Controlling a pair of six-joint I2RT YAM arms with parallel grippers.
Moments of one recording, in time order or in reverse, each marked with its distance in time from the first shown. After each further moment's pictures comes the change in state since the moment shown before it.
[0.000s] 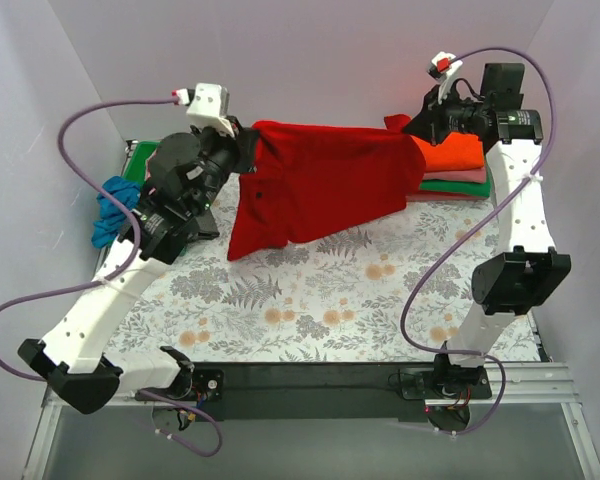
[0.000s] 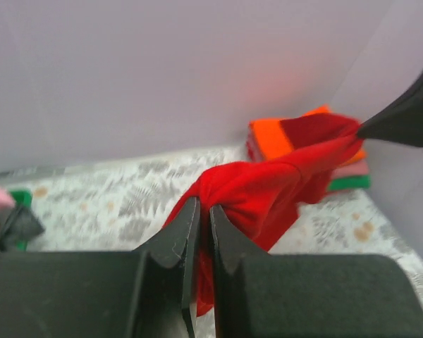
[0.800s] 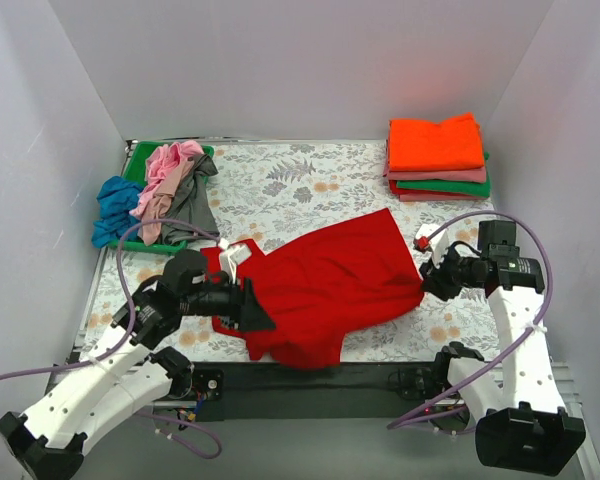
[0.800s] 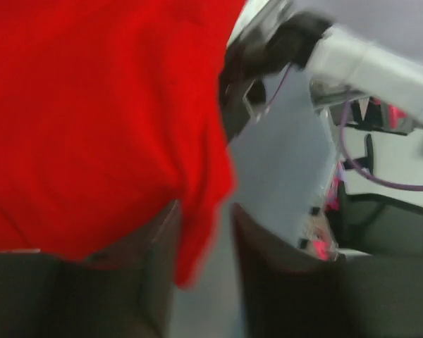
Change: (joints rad) left arm -0.003 -0.560 -0.752 -0.304 0.921 -0.436; right arm -0.095 -0.904 -1.187 -0.222 0.177 -0.524
